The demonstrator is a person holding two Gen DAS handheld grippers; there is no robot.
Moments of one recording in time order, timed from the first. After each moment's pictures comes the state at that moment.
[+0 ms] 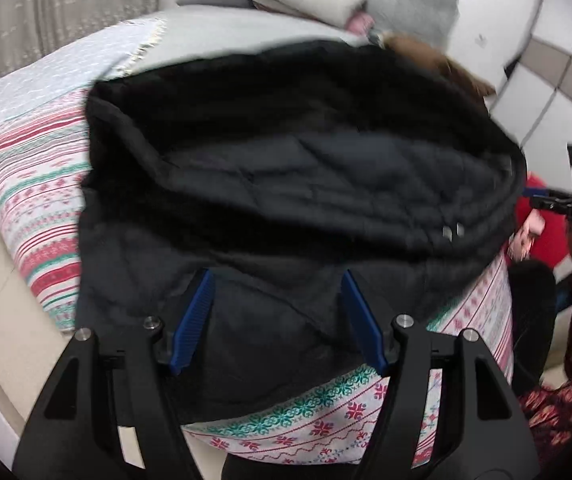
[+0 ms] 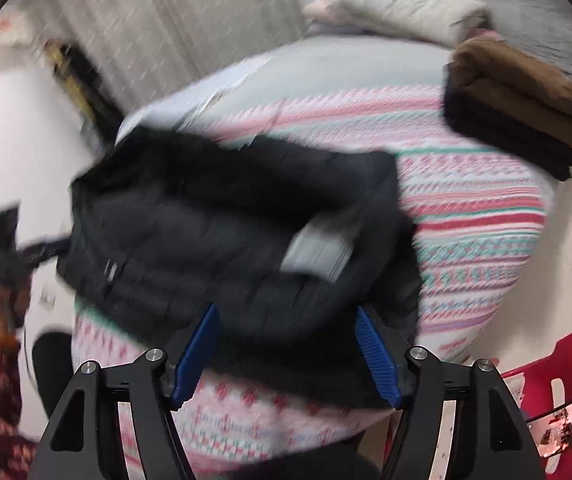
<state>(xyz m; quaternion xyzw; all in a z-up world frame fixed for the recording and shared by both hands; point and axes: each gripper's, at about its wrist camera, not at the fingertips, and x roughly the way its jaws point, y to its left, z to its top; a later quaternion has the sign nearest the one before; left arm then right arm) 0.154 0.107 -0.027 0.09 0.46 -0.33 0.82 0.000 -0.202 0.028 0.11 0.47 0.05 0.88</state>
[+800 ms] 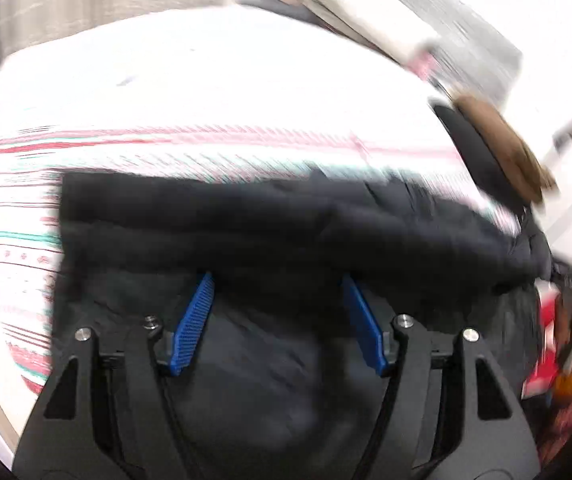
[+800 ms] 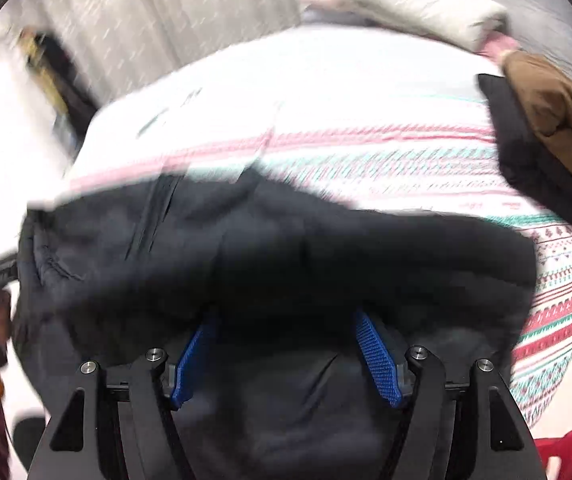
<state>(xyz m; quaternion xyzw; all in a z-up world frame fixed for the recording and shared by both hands) 0.289 0.064 -0.012 -0.02 0.46 -0.22 0.86 0.178 -0.193 0.012 0.12 0.46 -0.01 0.88</state>
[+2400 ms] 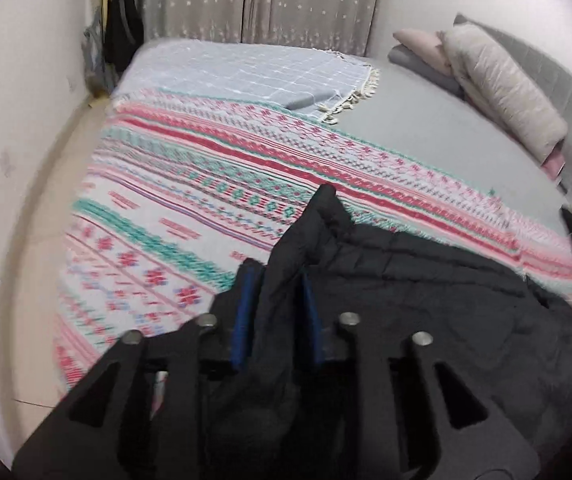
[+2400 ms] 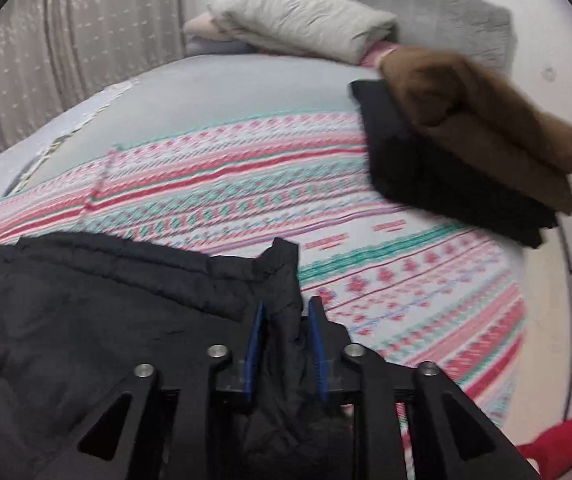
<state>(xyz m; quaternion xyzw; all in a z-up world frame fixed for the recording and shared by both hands) 0.325 0.118 -0.051 -0.06 0.40 0.02 0.91 0.214 -0.275 -0.027 0.07 0.42 -0.23 0.87</state>
